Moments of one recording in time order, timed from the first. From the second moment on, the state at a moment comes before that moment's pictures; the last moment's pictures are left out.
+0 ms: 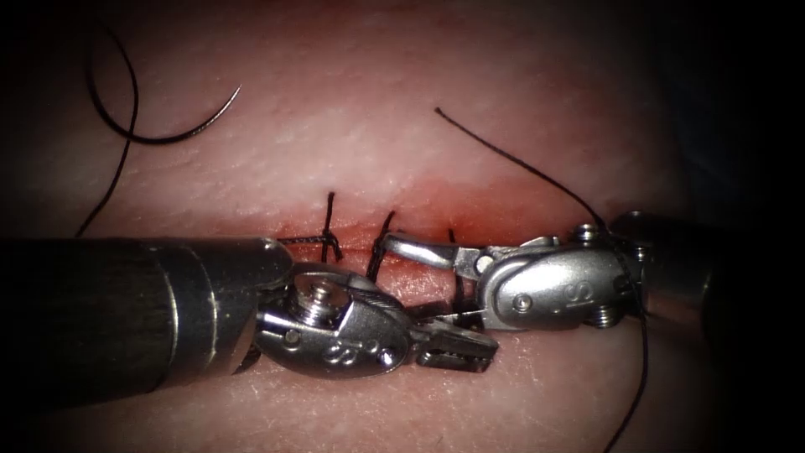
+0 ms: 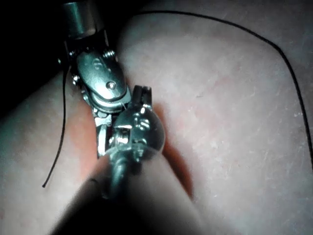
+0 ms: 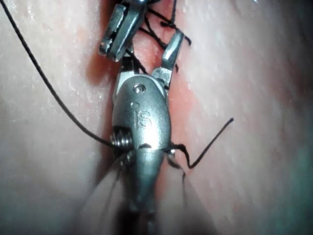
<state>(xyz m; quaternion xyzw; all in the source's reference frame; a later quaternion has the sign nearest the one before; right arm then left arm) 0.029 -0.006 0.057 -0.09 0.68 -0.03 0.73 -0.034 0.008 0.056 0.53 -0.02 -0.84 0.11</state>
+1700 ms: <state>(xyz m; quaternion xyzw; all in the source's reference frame) 0.030 -0.007 0.058 -0.08 0.68 -0.03 0.73 -0.034 0.008 0.056 0.53 -0.02 -0.84 0.11</state>
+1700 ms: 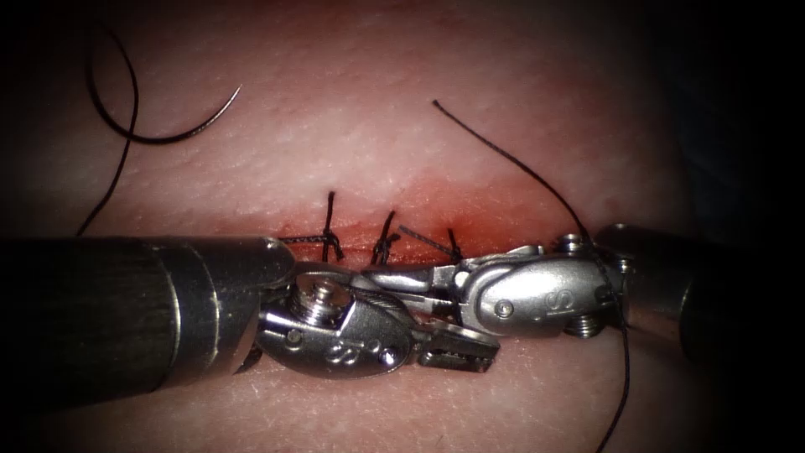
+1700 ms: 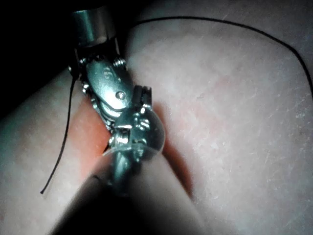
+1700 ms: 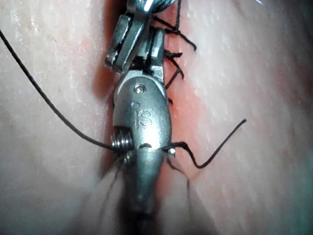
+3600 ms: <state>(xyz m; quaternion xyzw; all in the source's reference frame) 0.017 -0.003 0.058 -0.11 0.61 0.11 0.78 -0.040 0.002 0.058 0.57 0.06 -0.82 0.02</state>
